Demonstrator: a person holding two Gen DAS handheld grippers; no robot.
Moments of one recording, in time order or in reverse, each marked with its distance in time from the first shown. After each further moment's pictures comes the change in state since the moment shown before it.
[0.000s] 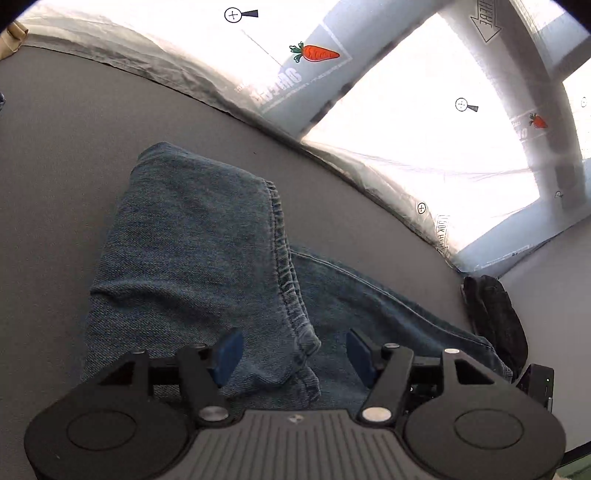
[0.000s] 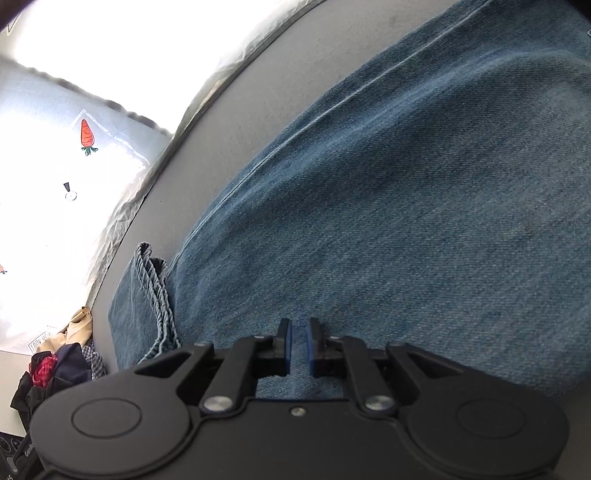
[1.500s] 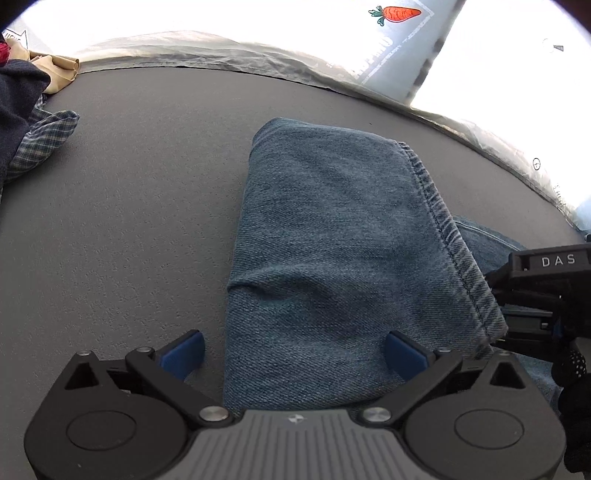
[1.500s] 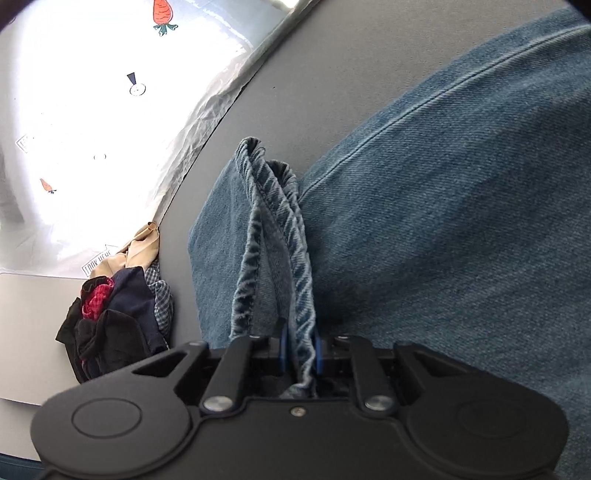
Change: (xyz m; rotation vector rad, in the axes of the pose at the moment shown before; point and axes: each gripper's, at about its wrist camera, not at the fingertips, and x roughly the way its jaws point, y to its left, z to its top) left arm 0.018 0.034 -0.006 0.128 0.081 0.446; right arm 0.099 0.099 -0.011 -0.156 0.270 0.240
